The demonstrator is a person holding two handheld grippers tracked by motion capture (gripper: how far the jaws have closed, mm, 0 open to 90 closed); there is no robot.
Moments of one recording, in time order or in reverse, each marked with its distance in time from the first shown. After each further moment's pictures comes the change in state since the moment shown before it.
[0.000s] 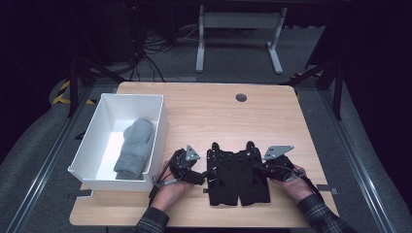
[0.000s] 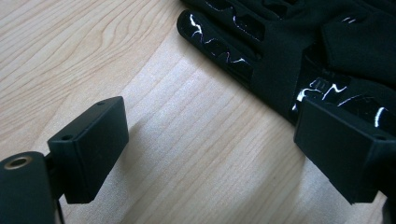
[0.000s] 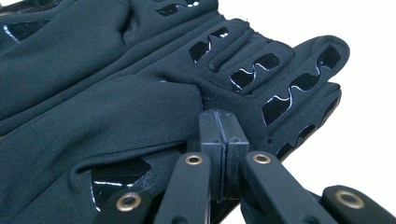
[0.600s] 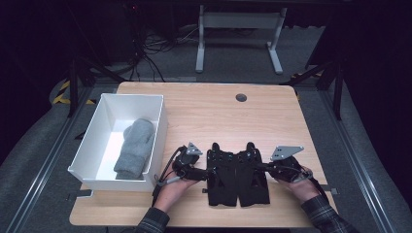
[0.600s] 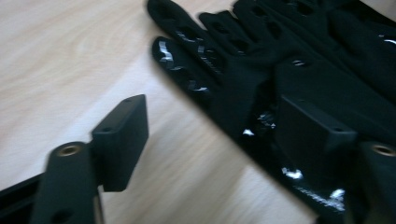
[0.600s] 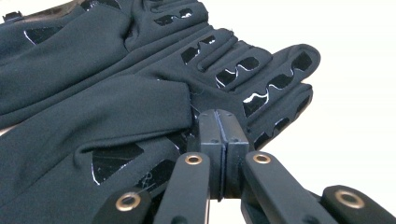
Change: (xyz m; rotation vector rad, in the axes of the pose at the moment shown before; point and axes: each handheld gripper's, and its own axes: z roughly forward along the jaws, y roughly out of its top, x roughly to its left) left arm -0.010 0.018 -0.004 0.011 -0.111 -0.113; right arm -0.005 -0.009 -0.018 -0.056 0.002 0.001
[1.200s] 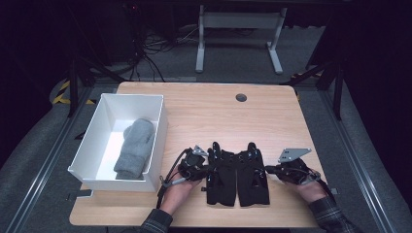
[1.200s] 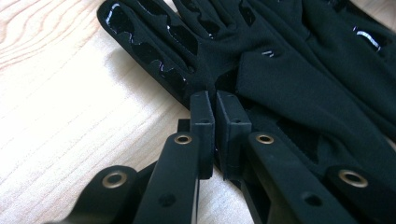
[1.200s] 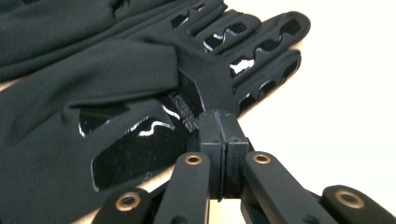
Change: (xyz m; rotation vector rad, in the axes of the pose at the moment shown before) left arm -0.007 0.004 0.004 0.049 -0.067 -0.050; right arm -0.009 -0.019 -0.012 0.037 0.005 0.021
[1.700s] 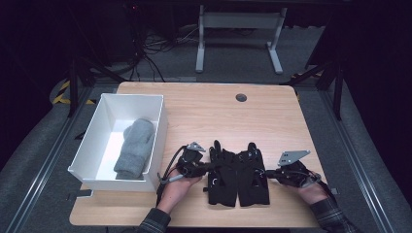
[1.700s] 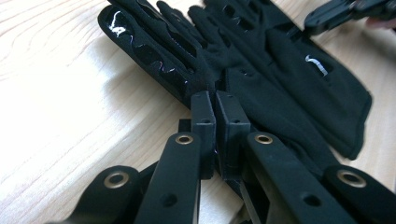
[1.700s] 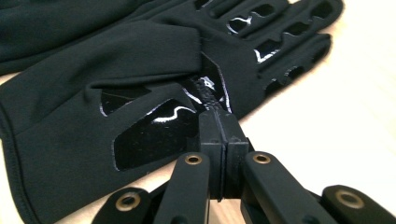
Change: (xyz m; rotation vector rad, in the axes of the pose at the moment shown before) left arm 0.004 0.008 -0.013 -0.049 -0.117 -0.038; right arm 0.004 -0.004 0.001 0.030 0.054 -0.015
